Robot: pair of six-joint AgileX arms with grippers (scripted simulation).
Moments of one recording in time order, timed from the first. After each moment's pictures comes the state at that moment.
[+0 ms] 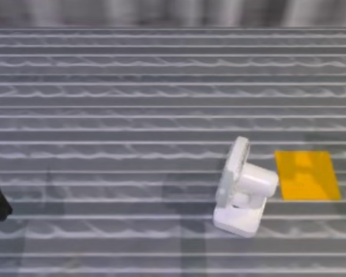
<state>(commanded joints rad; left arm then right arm) 0.00 0.00 0.00 0.00 0.00 0.00 0.29 0.85 0.78 -0.64 0.00 0.45</state>
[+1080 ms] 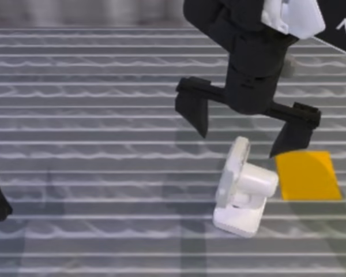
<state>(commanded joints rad) 0.00 0.00 0.00 0.00 0.00 0.00 0.68 2.02 1.88 -1.43 0.00 1.06</state>
